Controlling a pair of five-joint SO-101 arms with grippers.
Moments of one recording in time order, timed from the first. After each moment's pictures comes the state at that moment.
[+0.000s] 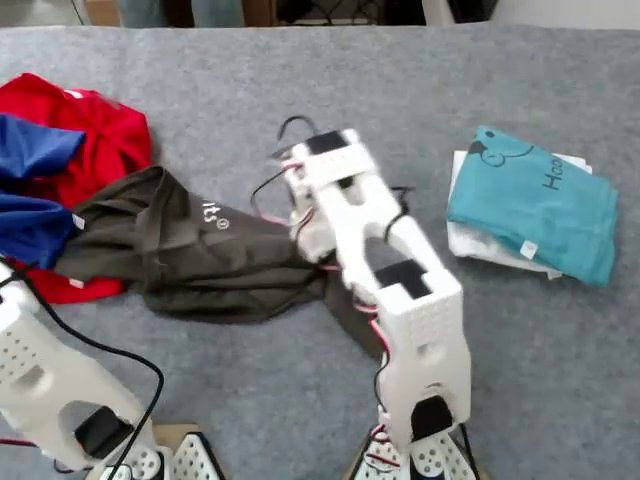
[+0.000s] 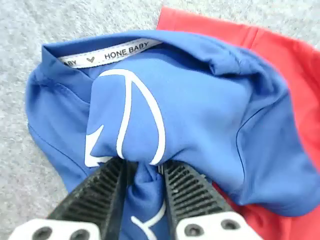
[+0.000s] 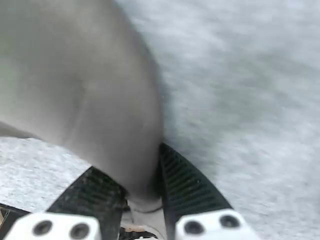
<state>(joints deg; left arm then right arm) -49.0 29.9 -28.9 56.5 10.1 -18.1 34.0 -14.8 95.3 10.2</state>
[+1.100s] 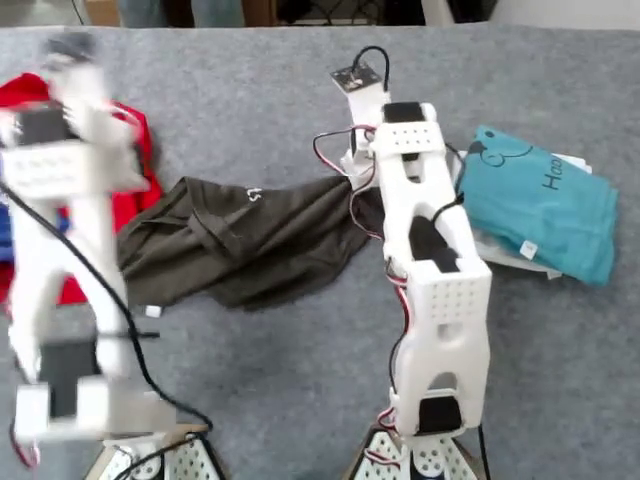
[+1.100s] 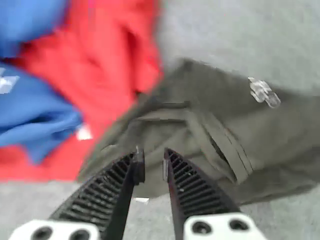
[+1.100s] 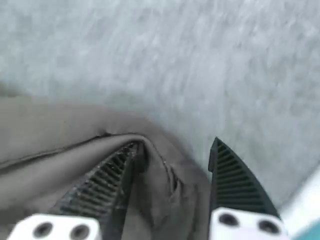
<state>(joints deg) -9.6 -8.9 -1.3 85.3 1.7 -5.7 42.4 -27.8 70.7 15.2</state>
